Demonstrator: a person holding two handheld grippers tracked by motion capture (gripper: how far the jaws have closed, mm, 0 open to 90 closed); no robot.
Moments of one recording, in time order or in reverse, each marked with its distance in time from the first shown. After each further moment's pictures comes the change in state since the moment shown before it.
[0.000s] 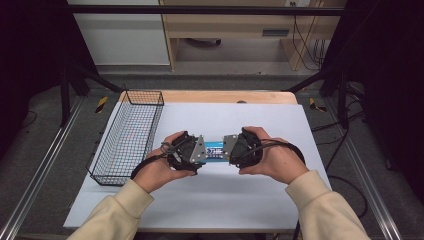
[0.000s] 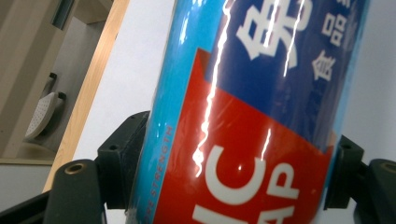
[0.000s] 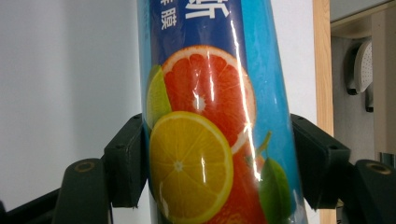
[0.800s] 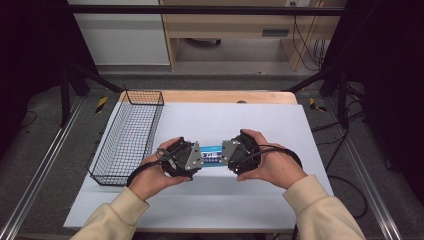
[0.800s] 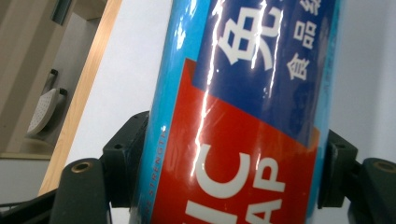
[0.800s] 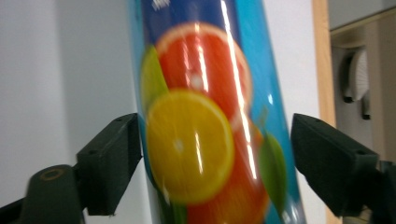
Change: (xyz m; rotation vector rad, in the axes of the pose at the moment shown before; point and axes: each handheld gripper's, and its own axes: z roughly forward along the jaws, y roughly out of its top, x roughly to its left) left arm -0.012 -0.011 -0.013 0.029 0.010 0.013; right arm 0.010 -0.003 0.010 -0.048 -0.014 -0.004
